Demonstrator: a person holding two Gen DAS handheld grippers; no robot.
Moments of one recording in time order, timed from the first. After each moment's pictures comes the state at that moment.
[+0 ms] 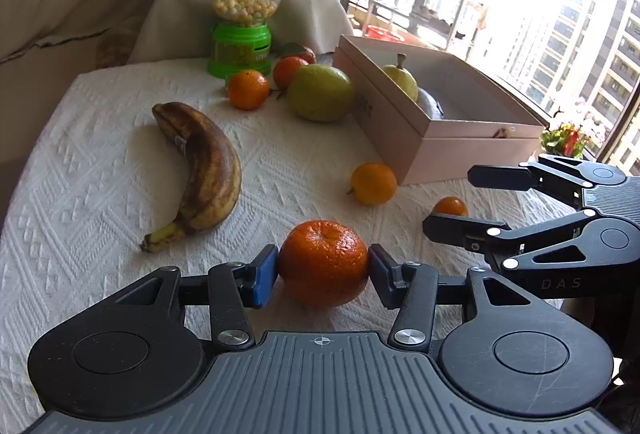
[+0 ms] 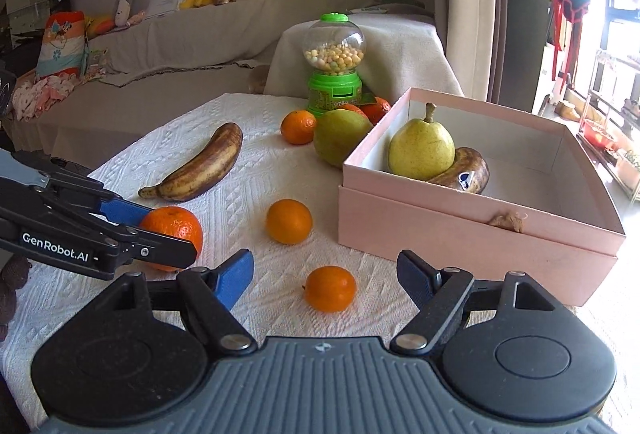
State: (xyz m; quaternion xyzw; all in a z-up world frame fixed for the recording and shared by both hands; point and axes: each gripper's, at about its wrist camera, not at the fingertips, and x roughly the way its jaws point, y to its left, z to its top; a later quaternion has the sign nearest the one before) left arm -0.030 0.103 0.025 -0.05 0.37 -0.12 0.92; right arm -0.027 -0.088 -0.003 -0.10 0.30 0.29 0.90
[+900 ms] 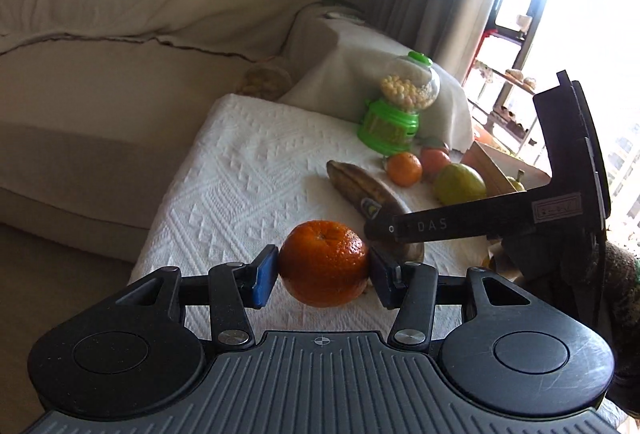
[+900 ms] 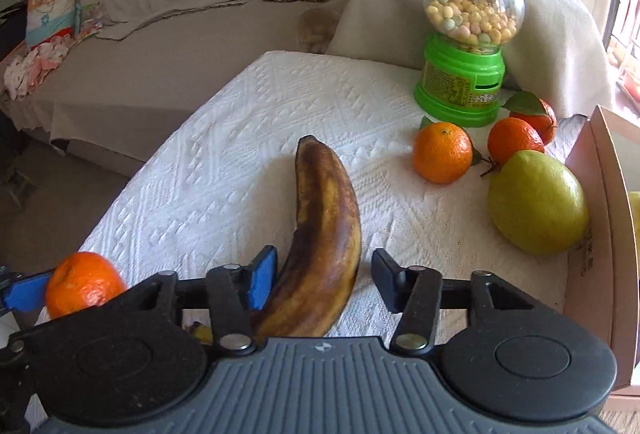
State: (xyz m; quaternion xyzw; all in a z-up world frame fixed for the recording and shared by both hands) left arm -0.071 0.219 0.038 -0.16 0.29 0.01 0.94; right arm 0.062 0.091 -0.009 -0.11 0.43 0.30 0.85
